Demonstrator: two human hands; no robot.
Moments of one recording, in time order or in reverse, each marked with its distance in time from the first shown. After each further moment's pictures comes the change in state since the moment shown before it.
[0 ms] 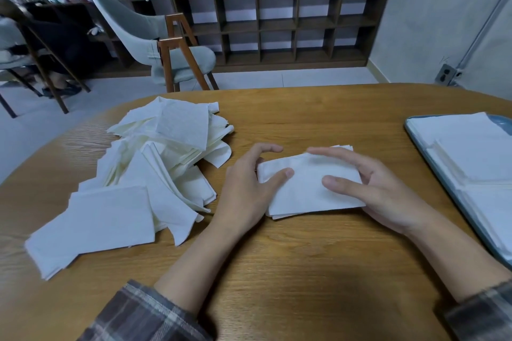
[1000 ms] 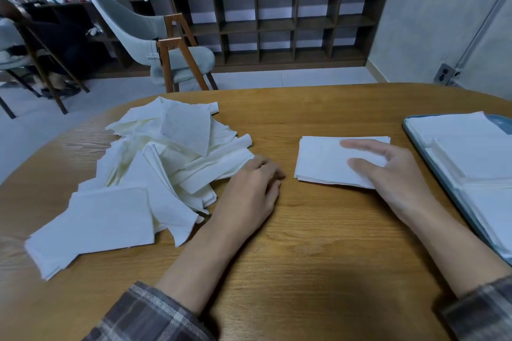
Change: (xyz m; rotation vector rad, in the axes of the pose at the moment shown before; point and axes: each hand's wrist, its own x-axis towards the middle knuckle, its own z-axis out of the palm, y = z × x) left_hand 0.004 -0.020 0.002 0.518 -0.118 0.302; right_hand 0.009 0.024 -0.023 -0.169 0.514 0.090
